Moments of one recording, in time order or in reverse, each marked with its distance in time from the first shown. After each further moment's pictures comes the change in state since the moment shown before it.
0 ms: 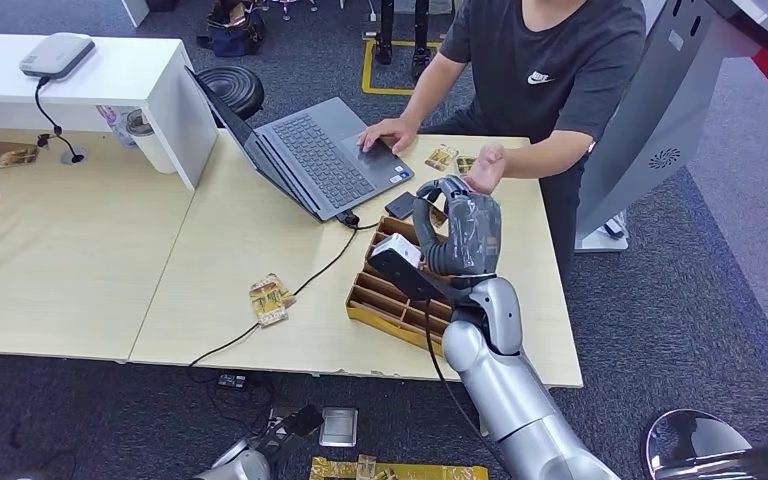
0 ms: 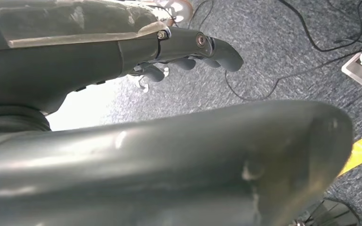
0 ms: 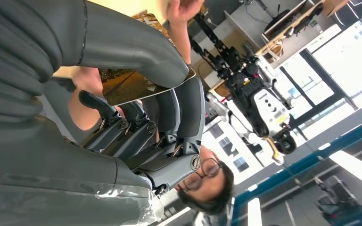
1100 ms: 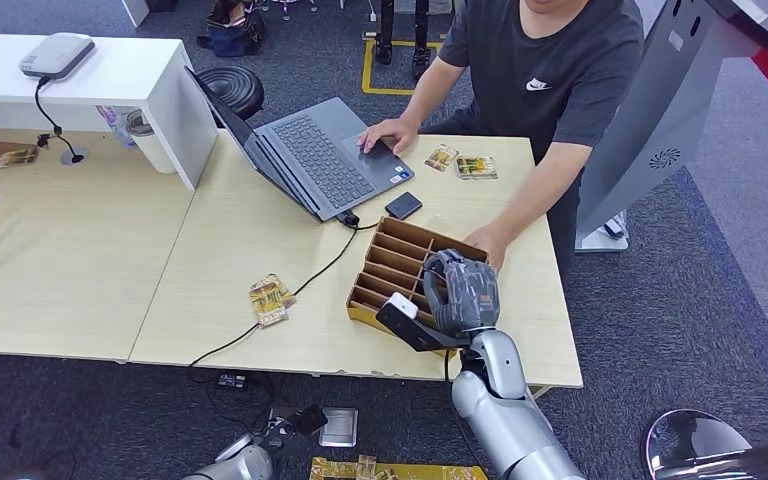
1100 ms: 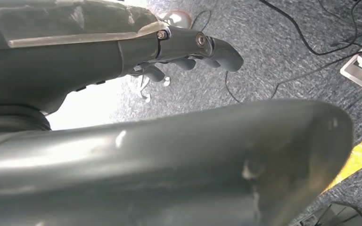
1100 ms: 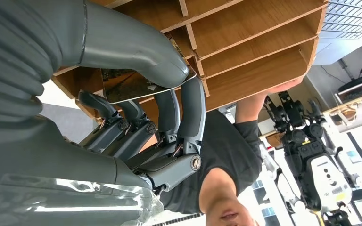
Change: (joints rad) left arm -0.014 -0.005 -0.003 0.000 -0.040 -0.042 0.023; right arm 0.109 -0.027 -0.057 0.217 0.153 -0.002 0.043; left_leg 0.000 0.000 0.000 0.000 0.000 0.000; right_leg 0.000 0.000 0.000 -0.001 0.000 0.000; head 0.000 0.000
